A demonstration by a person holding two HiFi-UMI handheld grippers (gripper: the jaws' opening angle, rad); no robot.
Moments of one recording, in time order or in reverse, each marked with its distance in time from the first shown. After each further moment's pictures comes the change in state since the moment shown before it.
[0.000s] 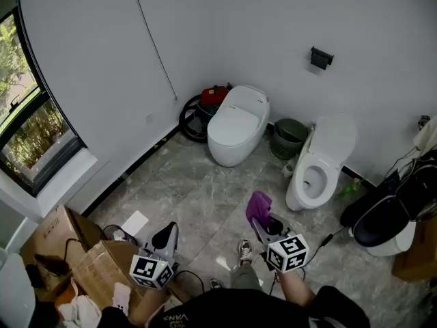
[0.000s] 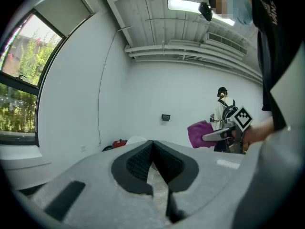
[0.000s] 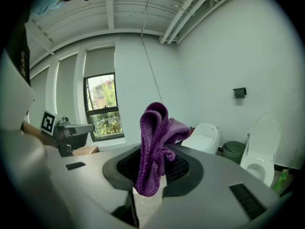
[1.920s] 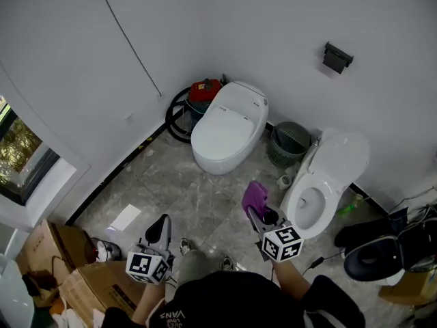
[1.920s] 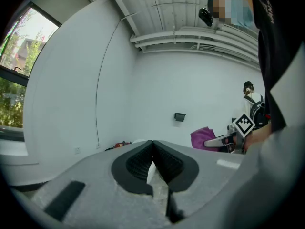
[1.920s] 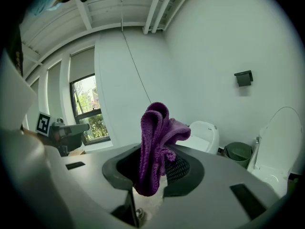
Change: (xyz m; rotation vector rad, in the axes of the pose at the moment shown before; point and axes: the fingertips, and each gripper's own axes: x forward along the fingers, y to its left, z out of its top) left arm 0.302 0.046 0.016 -0.031 -0.001 0.114; right arm 0.193 -0.265 0.058 0.065 0.042 0.043
